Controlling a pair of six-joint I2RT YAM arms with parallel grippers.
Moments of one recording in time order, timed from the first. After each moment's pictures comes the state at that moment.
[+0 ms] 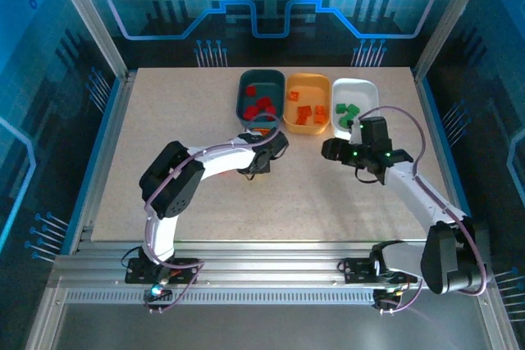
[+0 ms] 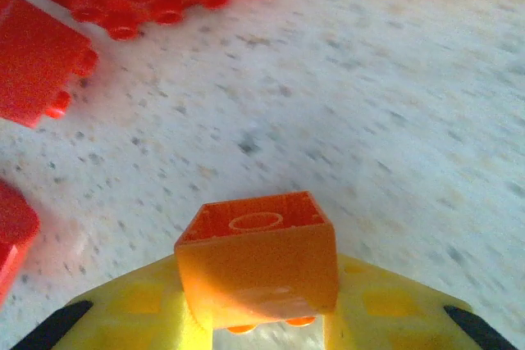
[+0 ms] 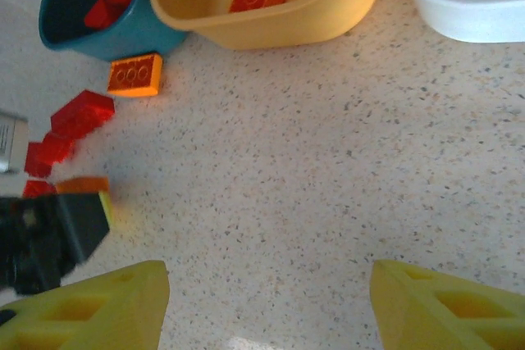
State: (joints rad) left arm -0.74 1.98 1.35 -0.73 -0.41 -0.83; right arm 0.15 1.23 0.79 -0.40 -0.32 0.43
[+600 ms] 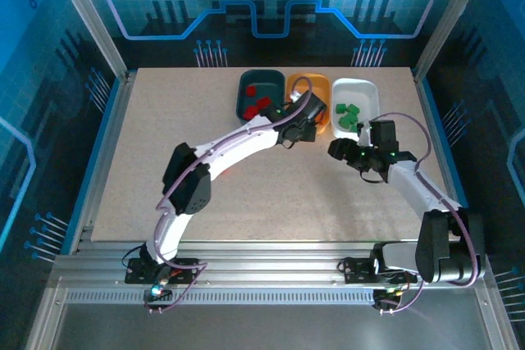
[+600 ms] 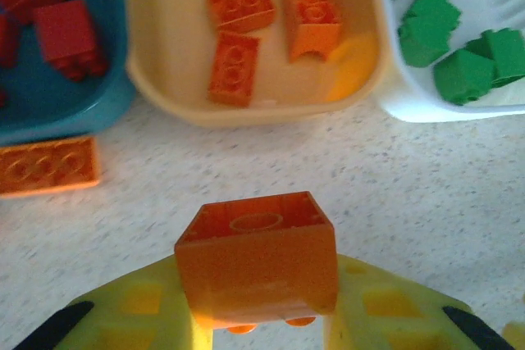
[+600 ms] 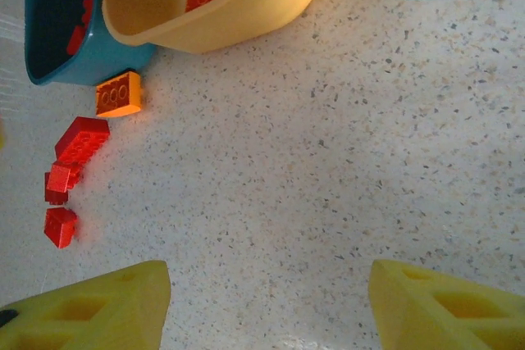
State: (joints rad) left arm -0.81 2.18 2.02 -0.78 -0.24 -0.61; right arm 0.05 1.29 0.74 -0.34 -0.43 0.51
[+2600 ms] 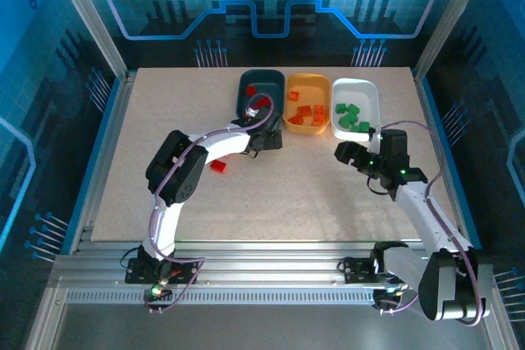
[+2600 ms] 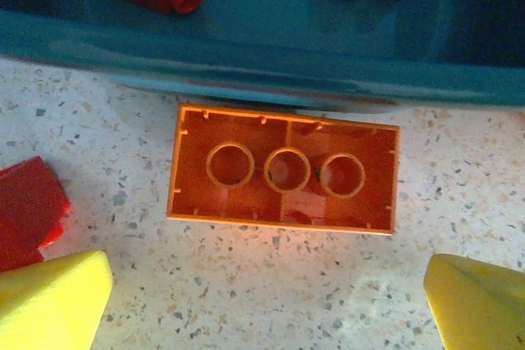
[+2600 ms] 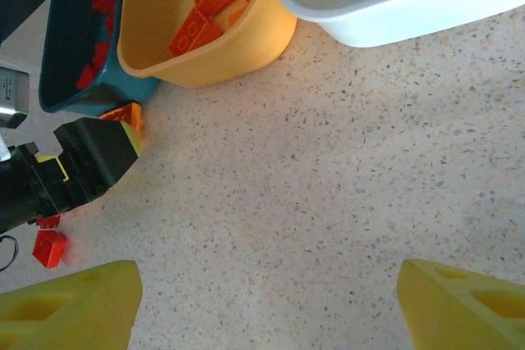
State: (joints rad) left arm -0.58 2.11 1.46 -0.41 -0.26 -0.66; right arm 0.02 1.06 0.64 -0.35 -0.34 0.50
